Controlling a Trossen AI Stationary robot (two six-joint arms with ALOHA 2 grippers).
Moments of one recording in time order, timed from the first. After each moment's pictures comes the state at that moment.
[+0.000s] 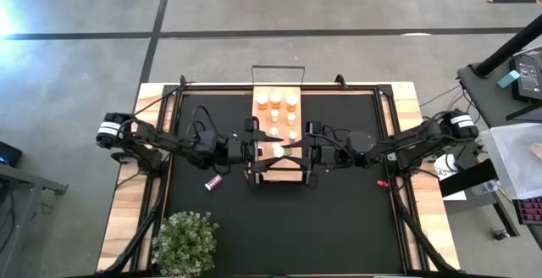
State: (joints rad) left arm -0.11 1.55 0.82 1.25 -0.05 0.28; right arm 0.14 1.44 0.75 1.00 0.07 -0.43
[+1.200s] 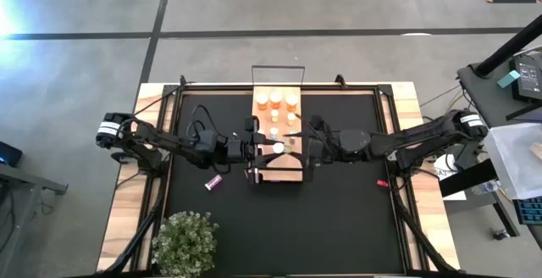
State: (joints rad) left arm -0.10 1.55 0.82 1.25 -0.04 0.27; right arm 0.14 1.35 0.84 0.49 0.28 -0.42
